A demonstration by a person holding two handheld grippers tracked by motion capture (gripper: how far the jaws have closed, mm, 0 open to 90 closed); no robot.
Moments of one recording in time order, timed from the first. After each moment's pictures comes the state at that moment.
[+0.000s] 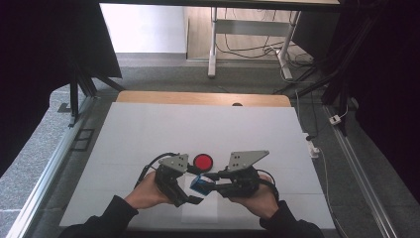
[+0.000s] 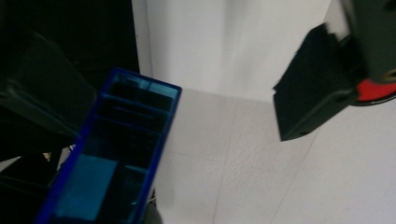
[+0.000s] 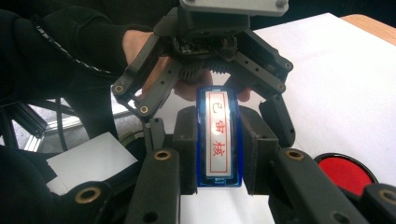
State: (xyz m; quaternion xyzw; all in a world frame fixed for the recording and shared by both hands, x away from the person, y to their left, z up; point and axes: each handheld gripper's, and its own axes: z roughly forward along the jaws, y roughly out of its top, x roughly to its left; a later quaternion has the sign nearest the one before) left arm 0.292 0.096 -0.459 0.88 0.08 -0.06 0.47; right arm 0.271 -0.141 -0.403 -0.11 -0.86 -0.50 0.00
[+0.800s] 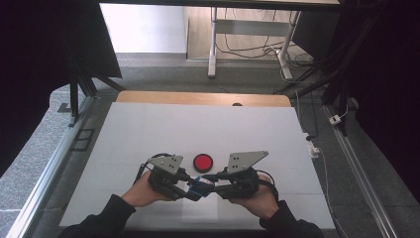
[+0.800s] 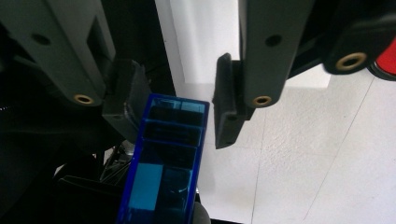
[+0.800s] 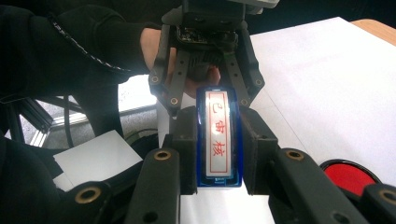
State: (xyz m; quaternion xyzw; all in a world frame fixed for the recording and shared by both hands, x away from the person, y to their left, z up) left arm 0.293 0.110 -0.463 0.85 0.02 -0.11 0.51; right arm 0.269 -0.139 -0.402 -0.09 -0.86 -0.50 0.01
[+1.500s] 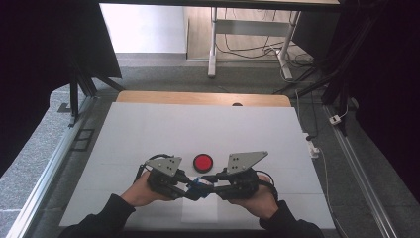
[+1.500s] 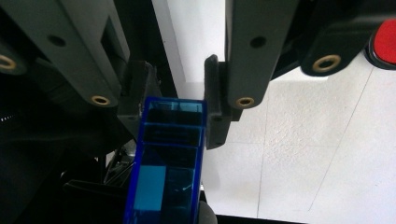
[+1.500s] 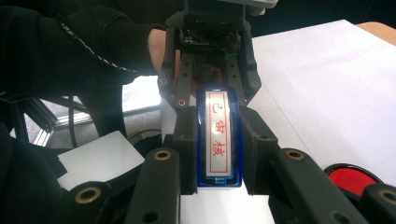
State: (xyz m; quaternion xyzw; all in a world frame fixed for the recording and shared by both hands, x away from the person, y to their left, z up) left arm 0.291 0.112 -0.464 0.85 -0.01 -0.10 0.52; right arm 0.267 -0.138 -0.401 -0.08 -0.86 -0.51 0.01
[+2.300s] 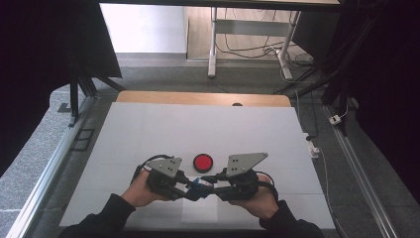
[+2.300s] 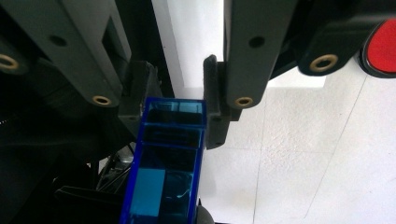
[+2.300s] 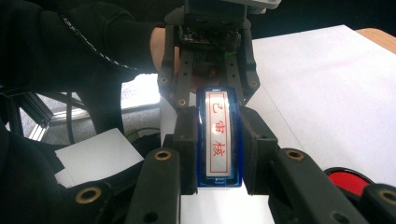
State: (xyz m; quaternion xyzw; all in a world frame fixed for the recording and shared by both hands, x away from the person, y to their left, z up) left arm 0.287 0.112 -0.459 0.86 0.00 -0.09 0.50; right arm 0.265 -0.137 -0.400 -0.07 -0.86 -0.51 0.00
